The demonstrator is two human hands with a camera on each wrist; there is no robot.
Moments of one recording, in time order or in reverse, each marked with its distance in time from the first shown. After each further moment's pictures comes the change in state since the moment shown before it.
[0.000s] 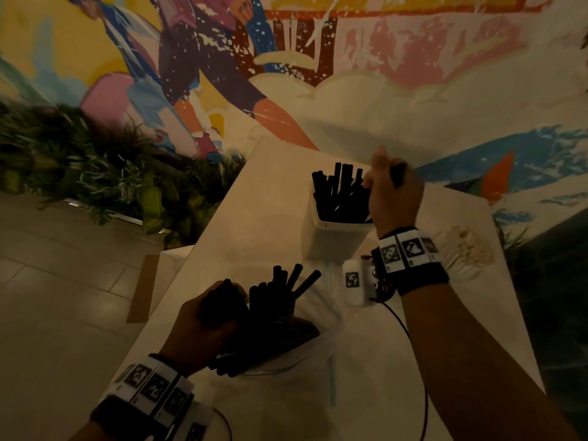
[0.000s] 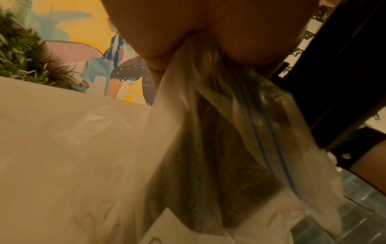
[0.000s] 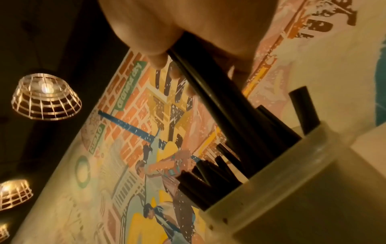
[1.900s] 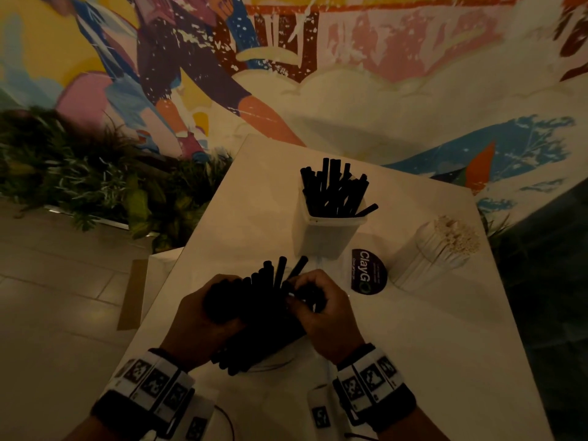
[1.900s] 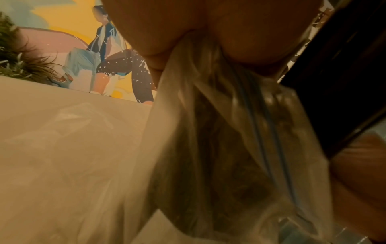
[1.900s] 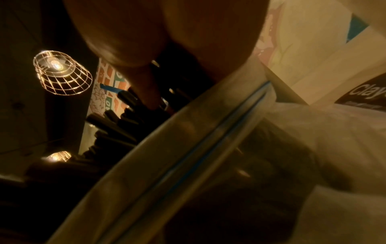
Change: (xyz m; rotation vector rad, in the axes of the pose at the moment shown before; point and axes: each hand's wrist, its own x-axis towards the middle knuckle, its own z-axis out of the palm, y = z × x) left_hand 0.011 -0.004 0.001 0.127 -0.052 0.102; right_hand -0.170 0.054 -0.018 0.188 -0.593 0.076
